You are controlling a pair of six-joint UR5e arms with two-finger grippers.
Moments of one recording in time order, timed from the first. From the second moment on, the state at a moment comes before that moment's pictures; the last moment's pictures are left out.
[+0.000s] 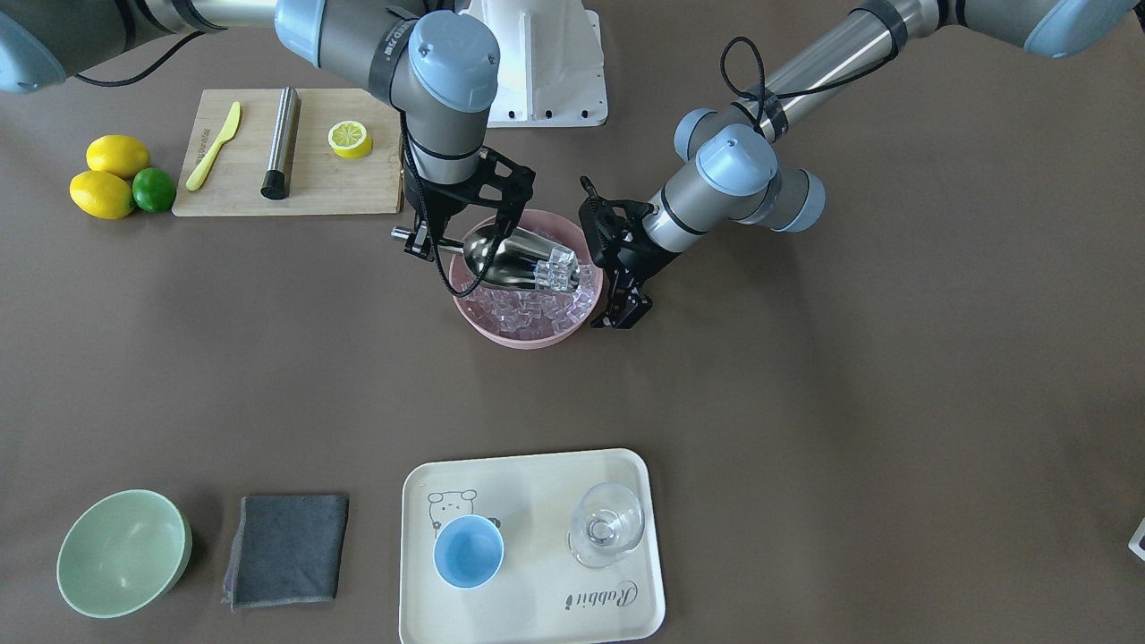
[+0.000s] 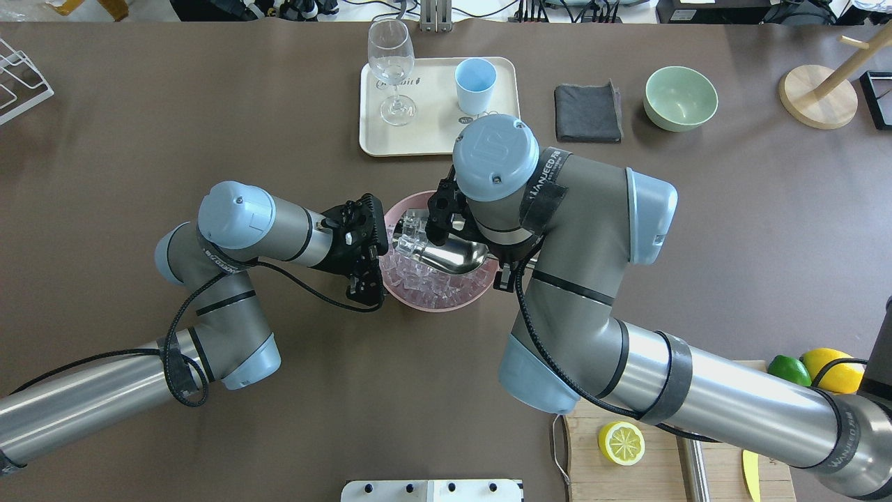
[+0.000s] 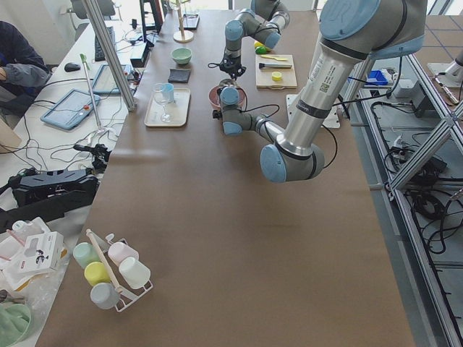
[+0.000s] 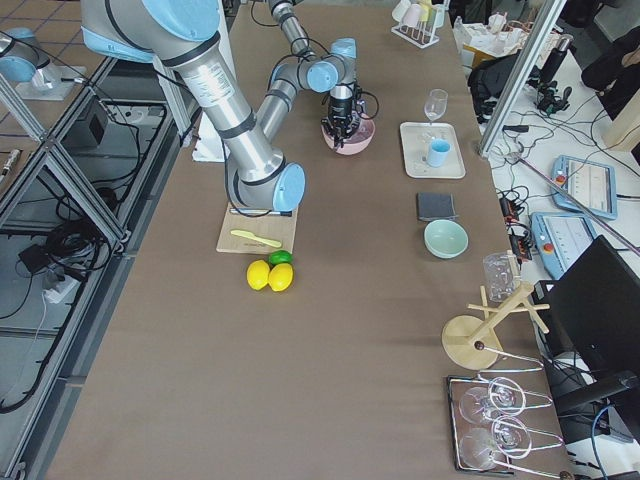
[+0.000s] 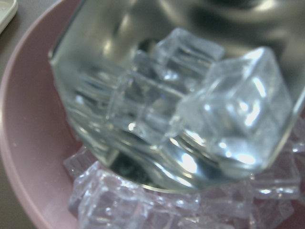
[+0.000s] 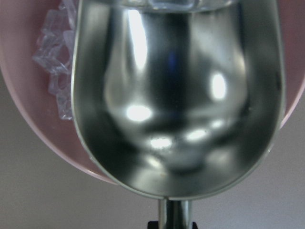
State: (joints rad) left arm -0.55 -2.15 -1.35 -2.51 -1.99 -0.02; right arm 0.53 -0.82 1.74 -1.99 1.83 -0.16
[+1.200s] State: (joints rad) left arm -0.64 -2.09 -1.45 -2.44 -2.07 -0.02; right arm 0.70 -1.05 1.90 -1.73 1.94 -0.12
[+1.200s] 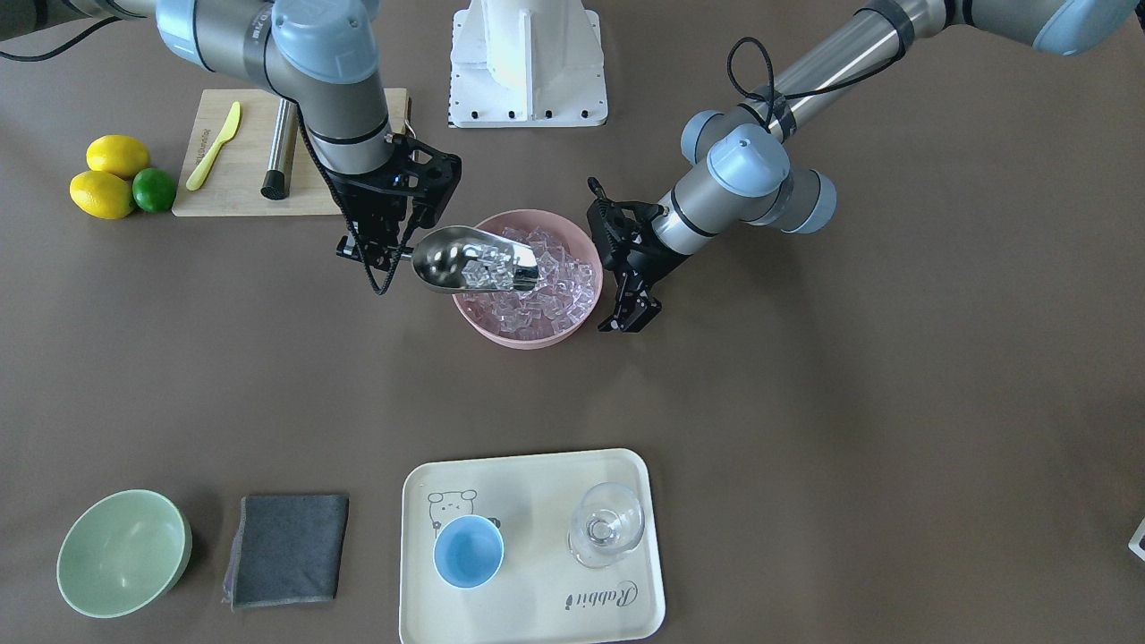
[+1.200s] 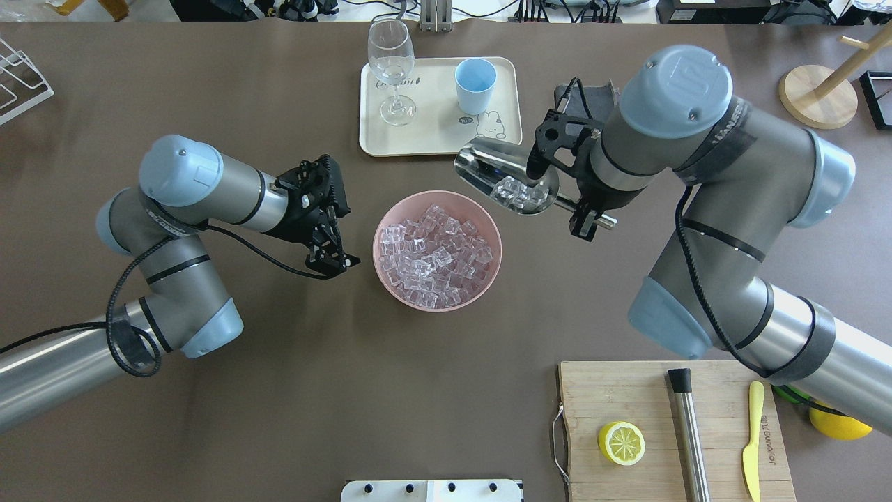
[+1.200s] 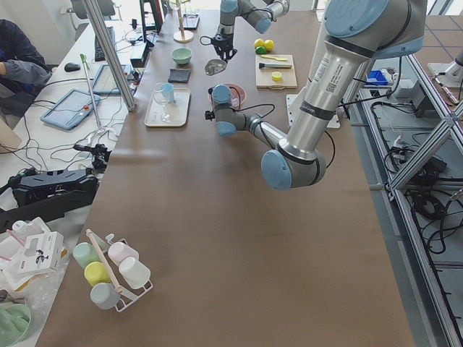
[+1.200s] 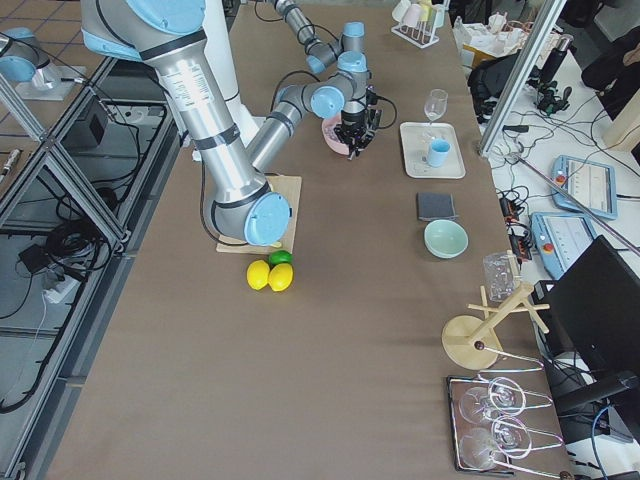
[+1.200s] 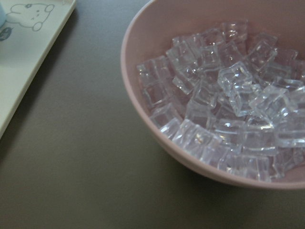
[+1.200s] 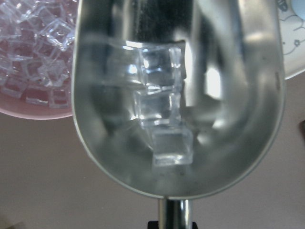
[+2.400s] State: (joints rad) left arm -1.25 -1.80 -1.70 -1.70 -2.34 -0.01; right arm 1.06 -0.77 1.39 -2.04 2.27 -0.11
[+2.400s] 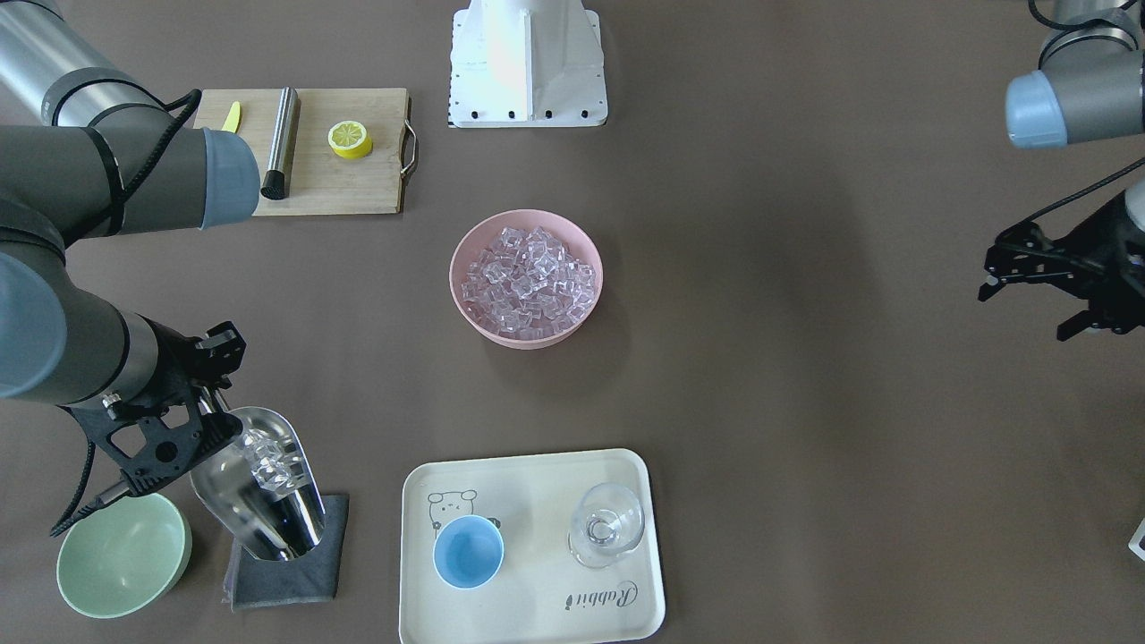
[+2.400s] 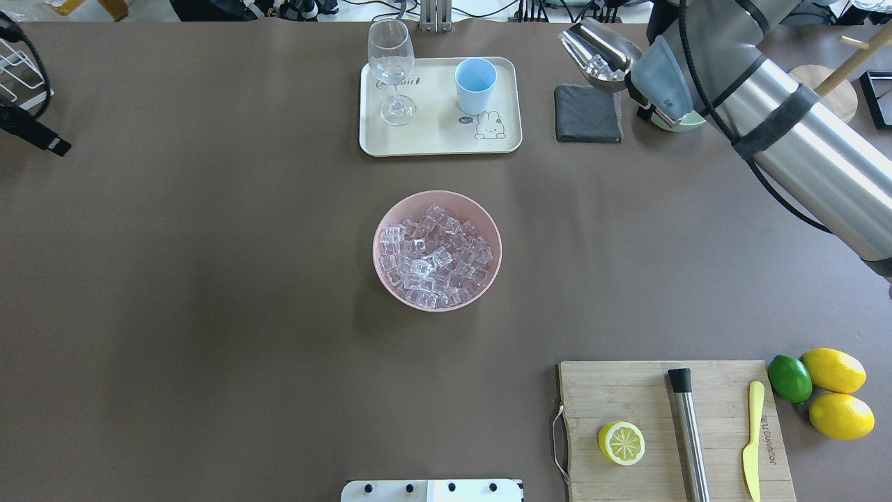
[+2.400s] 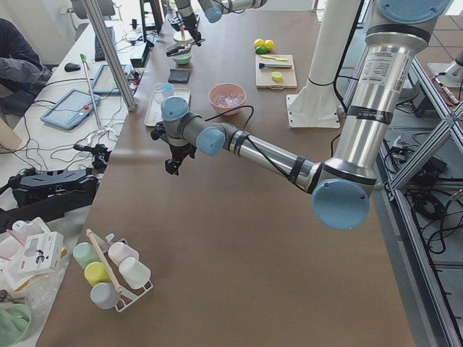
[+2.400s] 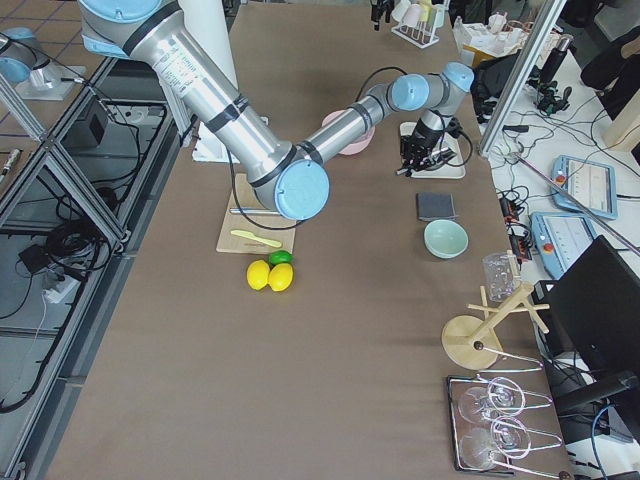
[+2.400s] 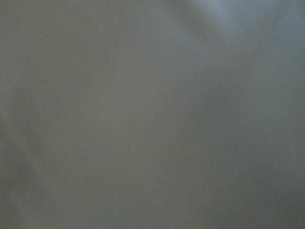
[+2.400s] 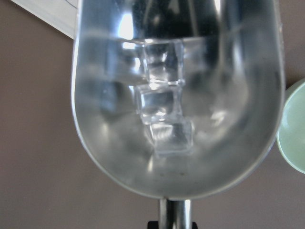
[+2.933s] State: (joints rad) left arm -1.47 -1.62 -1.67 -1.62 -2.36 -0.02; right arm 1.00 -0.58 1.21 -2.13 2.25 -0.11
